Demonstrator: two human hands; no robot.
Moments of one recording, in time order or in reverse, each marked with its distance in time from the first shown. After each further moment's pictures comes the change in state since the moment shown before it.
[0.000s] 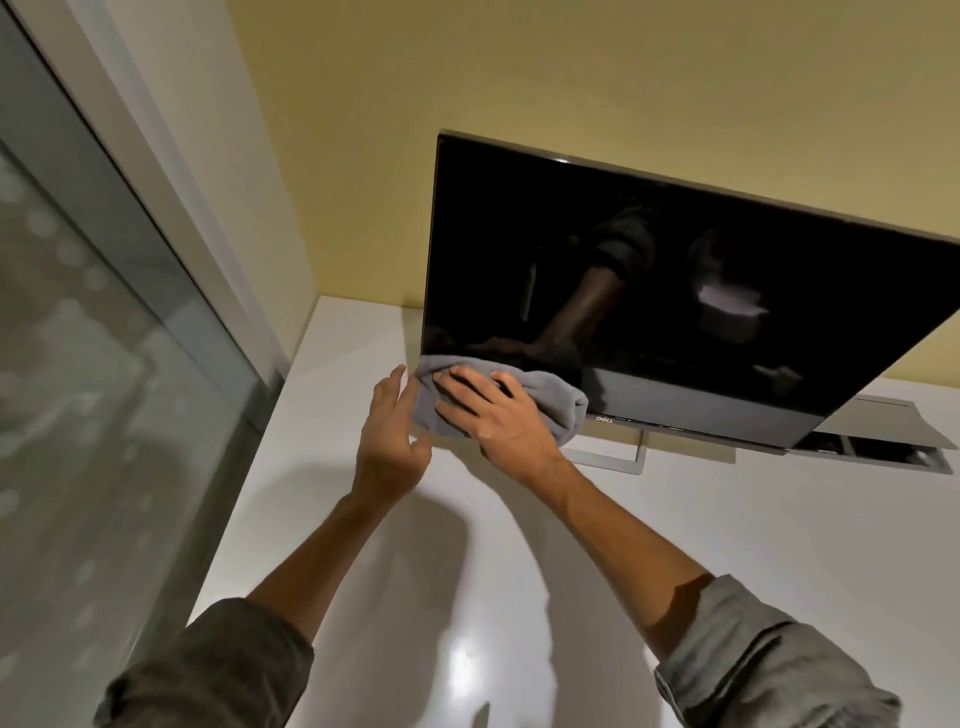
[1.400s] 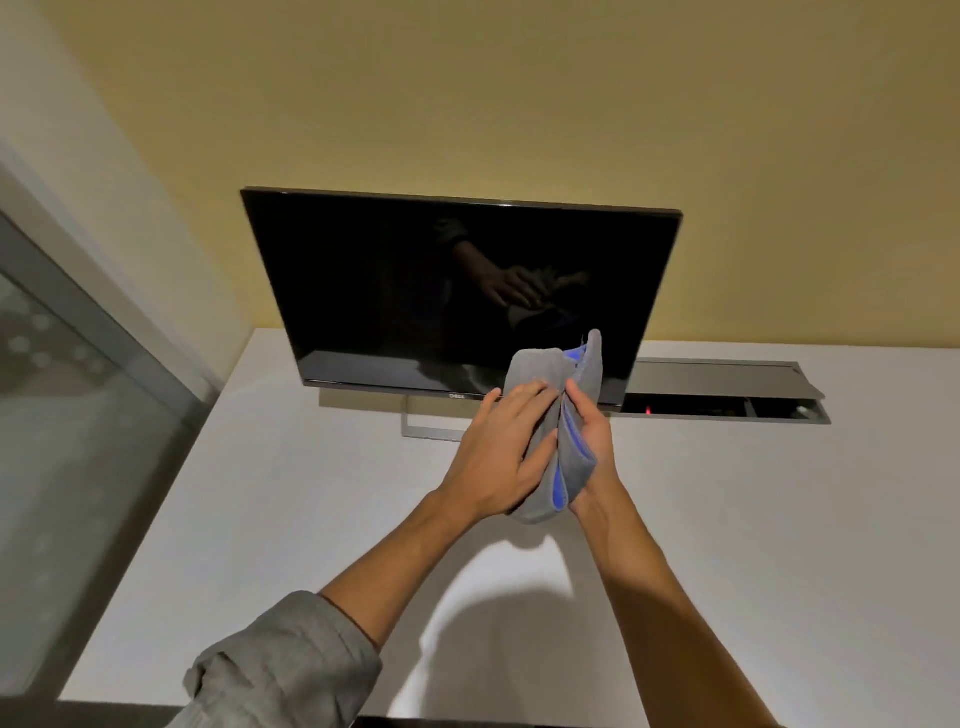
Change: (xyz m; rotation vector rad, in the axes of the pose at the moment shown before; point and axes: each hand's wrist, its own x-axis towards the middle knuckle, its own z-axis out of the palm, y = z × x) left_hand -0.055 0.326 0.080 -0.097 -0.237 0.344; right_hand -0.234 0.101 -0.099 2.613 0.554 1.268
